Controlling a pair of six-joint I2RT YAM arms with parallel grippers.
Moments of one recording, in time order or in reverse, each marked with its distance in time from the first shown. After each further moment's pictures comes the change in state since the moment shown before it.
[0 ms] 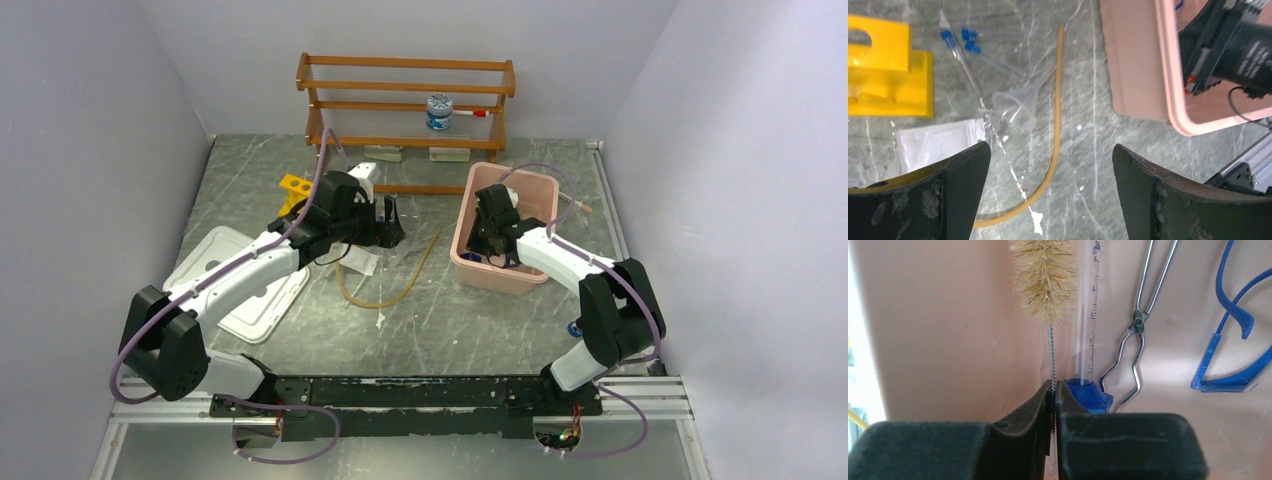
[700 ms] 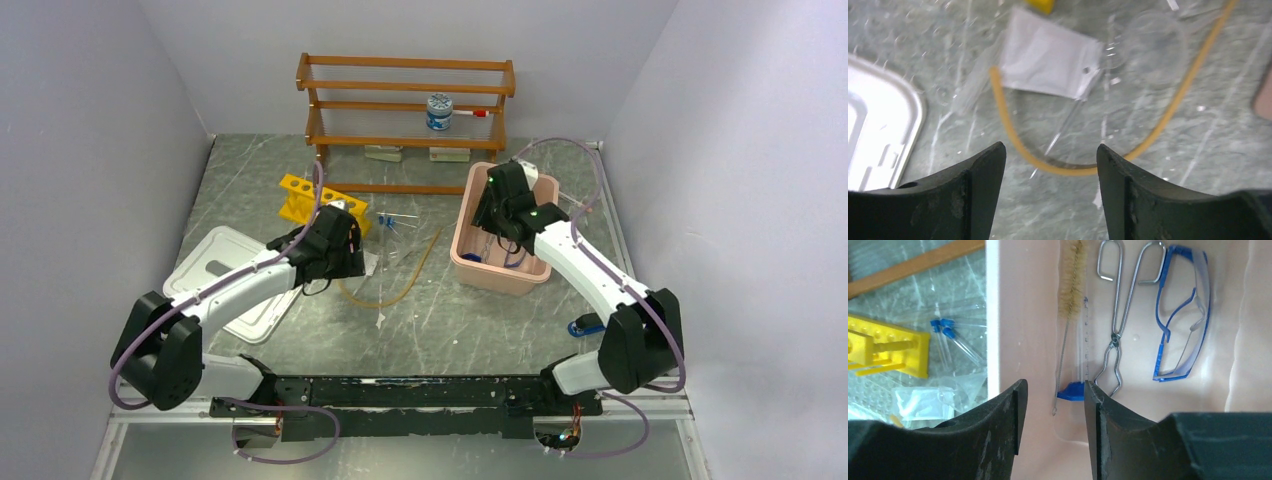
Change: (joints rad) left arm 0.013 -0.045 -0.194 -0.165 -0.278 -0.166; right arm 0.000 -0.129 0.142 -0.178 0.132 0.004
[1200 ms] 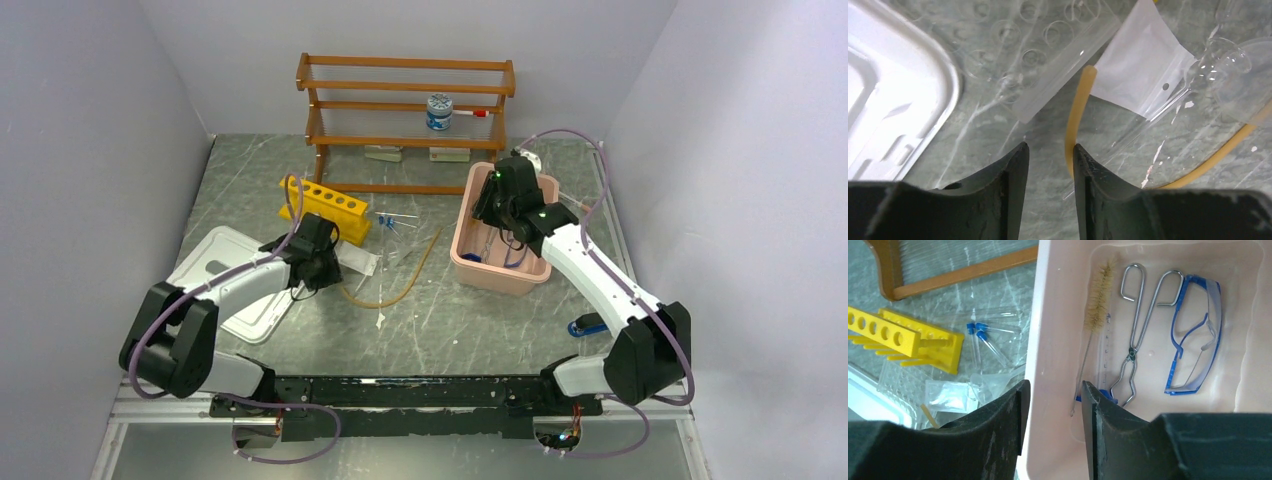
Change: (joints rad) left arm 0.150 0.033 -0.156 0.047 0.047 -0.122; right arm 0.000 -0.064 0.042 0.014 -0.033 -0.044
